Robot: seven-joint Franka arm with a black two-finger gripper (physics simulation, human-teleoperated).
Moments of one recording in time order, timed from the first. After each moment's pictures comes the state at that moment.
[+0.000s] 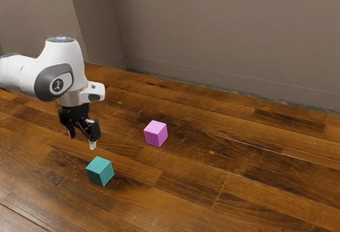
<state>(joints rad) 0.06 -0.16 0.01 -2.34 0.05 2.08 0.14</state>
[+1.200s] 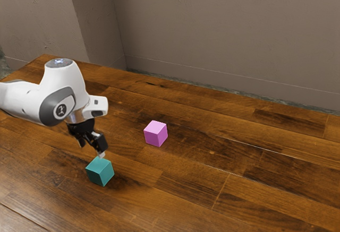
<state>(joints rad) 0.09 -0.12 -0.02 -2.45 0.02 2.37 0.19</state>
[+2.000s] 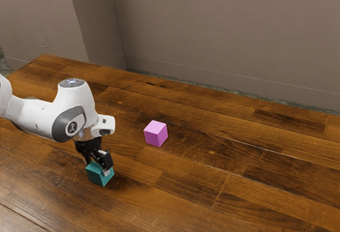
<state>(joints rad) 0.09 0.04 -0.02 -2.46 0.01 2.47 0.20</state>
